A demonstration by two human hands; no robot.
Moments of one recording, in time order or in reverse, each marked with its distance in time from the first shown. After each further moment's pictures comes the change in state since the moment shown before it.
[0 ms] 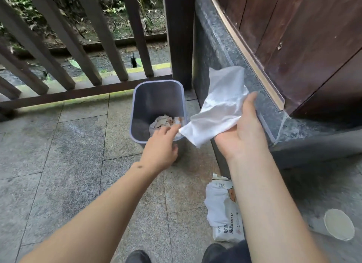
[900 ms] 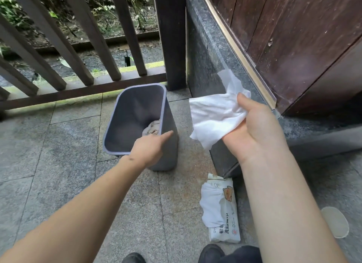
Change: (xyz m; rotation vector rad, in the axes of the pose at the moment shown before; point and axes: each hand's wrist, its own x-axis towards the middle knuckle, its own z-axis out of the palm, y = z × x) left_hand 0.032 -0.024 0.020 0.258 -0.204 -0.051; right_hand 0.003 -0.035 -0.009 -0.106 -0.029 -0.014
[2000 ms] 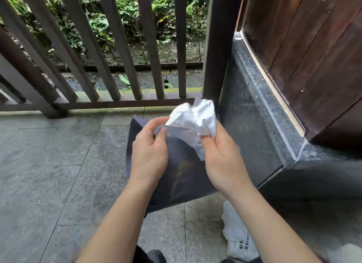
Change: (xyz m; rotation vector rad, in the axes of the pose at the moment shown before) left_hand -0.191 -0.010 -0.148 -1.241 0.689 -0.278; right_hand -0.116 0.097 0.046 -1.158 -0.541 -0.629
